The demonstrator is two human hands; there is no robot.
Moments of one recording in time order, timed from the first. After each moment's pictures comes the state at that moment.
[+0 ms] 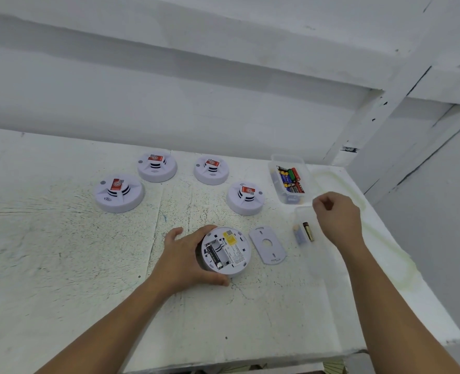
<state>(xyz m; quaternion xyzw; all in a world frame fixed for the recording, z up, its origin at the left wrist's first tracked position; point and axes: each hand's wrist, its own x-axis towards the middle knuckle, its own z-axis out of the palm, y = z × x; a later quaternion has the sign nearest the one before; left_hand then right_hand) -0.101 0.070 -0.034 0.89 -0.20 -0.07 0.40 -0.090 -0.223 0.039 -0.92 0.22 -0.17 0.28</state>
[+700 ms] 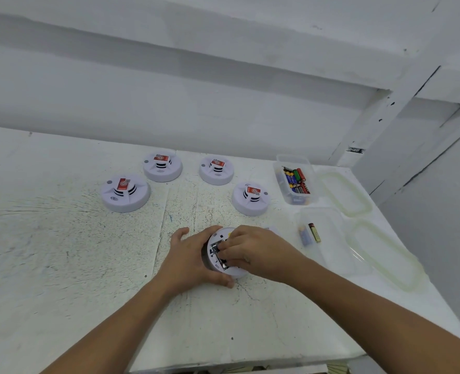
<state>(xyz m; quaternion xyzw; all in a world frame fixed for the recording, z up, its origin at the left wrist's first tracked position) -0.093 0.070 -0.045 0.88 -0.22 -0.09 0.40 -0.101 -0.112 0.015 -0.90 -0.43 -0.01 0.07</state>
